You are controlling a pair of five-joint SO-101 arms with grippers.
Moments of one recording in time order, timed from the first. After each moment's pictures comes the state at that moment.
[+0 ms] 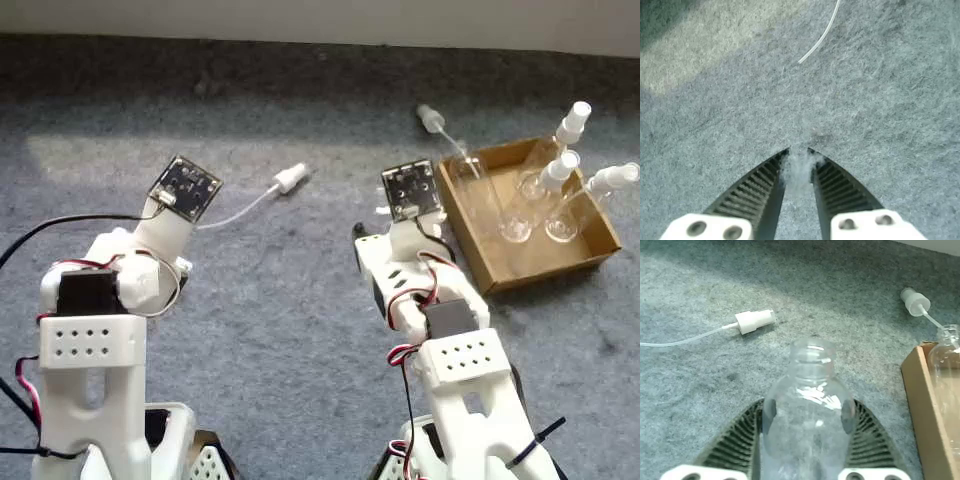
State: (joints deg) left arm -9.4 -48.5 41.0 77.9 -29.2; right arm -17.8 -49.1 63.3 26.9 6.4
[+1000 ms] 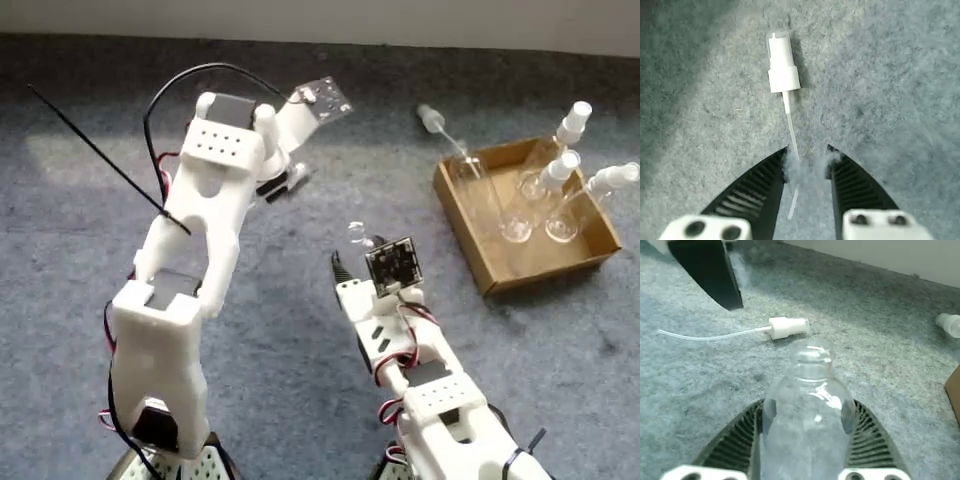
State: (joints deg) left arm 8.9 30.5 -34.2 88.0 -36.8; right arm -23.6 -49.1 93.0 -16.6 6.2
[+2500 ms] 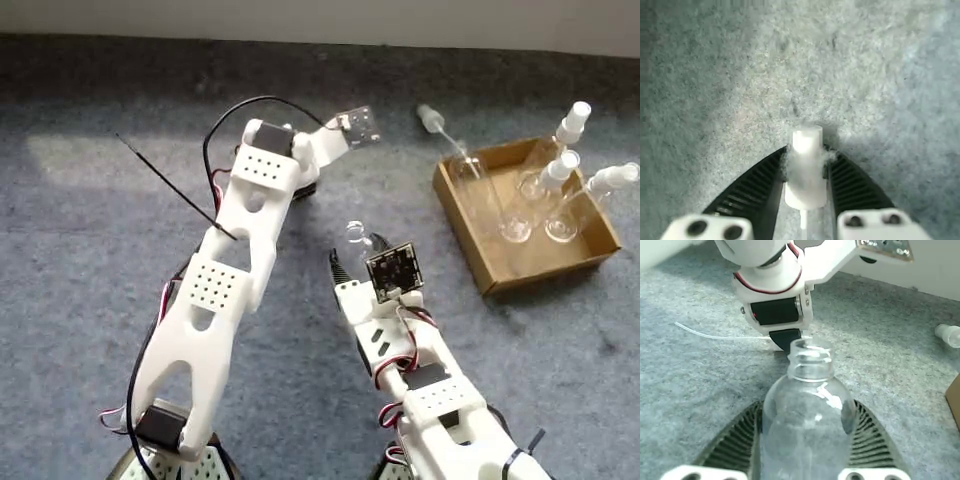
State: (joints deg) left arm 12.5 75.1 -87.6 88.4 -43.2; right arm -24.0 -49.2 94.0 -19.6 6.2
